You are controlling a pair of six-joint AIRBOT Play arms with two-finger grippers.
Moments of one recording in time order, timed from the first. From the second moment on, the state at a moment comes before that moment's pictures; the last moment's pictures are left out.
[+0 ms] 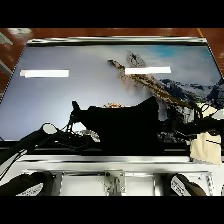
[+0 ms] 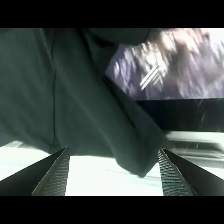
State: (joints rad) left arm -0.36 -1.19 0.45 0.56 -0.92 -1.33; right arm -0.39 -1.07 0.75 -1.13 1.38 1.30
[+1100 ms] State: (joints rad) left arm -0.58 -1.48 0.58 0.29 -0.86 -1.19; right arm -0.36 -1.12 0.69 -1.12 1.27 1.33
